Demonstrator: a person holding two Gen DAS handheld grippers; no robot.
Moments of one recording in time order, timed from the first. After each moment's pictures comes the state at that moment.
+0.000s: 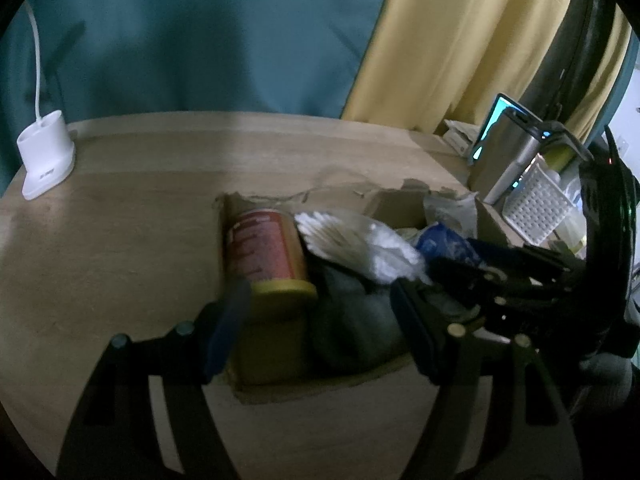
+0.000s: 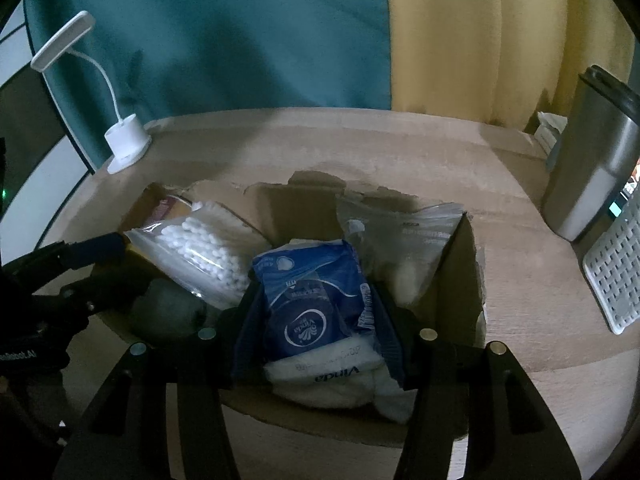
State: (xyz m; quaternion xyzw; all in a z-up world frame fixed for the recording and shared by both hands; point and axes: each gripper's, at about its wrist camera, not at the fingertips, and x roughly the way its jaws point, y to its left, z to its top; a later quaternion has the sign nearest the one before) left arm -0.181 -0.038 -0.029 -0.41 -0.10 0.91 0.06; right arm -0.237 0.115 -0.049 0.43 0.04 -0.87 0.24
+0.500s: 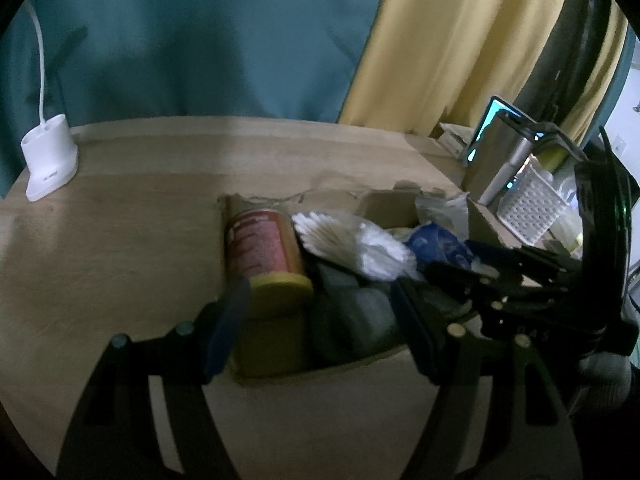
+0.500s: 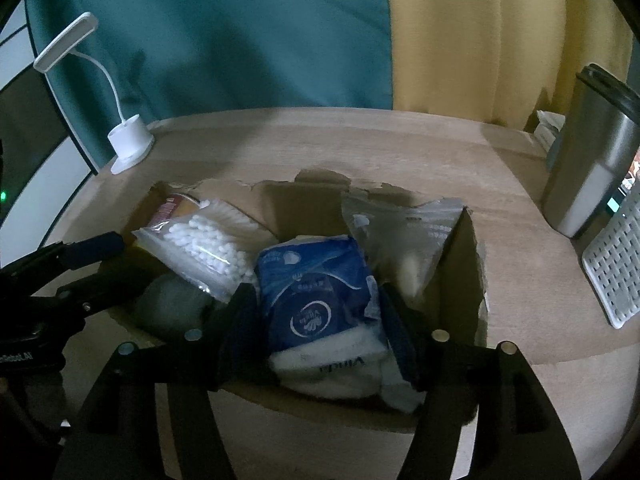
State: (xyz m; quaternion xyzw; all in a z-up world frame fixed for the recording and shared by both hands) left arm -0.169 -0.035 -0.023 -0.40 -0.10 0.91 0.06; right arm -0.232 0.119 -0.046 0.43 0.04 -0.87 0.24
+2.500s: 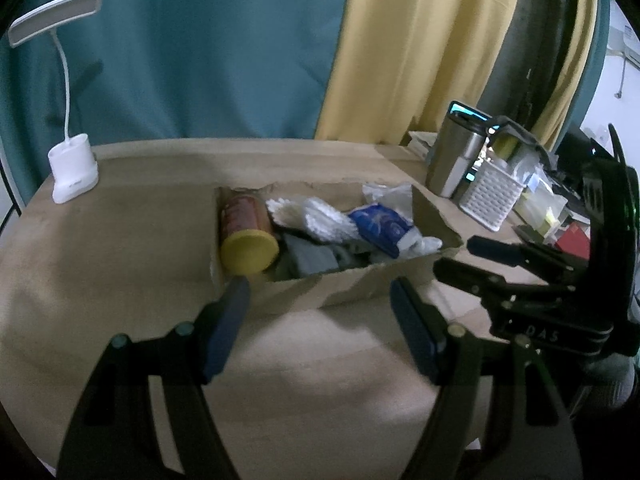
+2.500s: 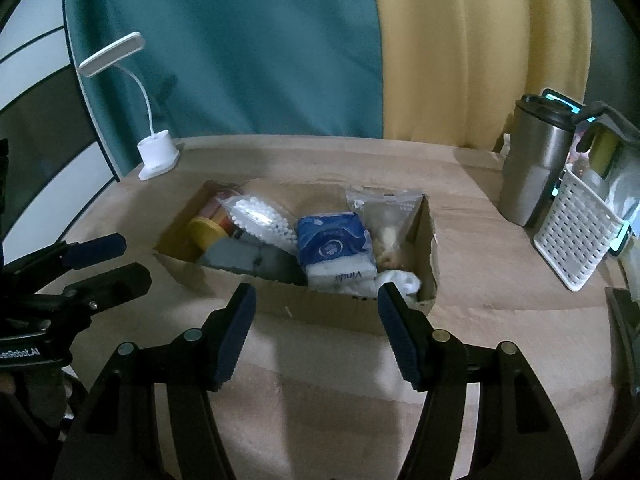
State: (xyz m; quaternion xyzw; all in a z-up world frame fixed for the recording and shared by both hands) left arm -0.089 -0.010 0.011 -0.36 -0.08 0.93 0.06; right arm -0.145 0.149 -0.006 0.37 0.04 -0.90 0.24
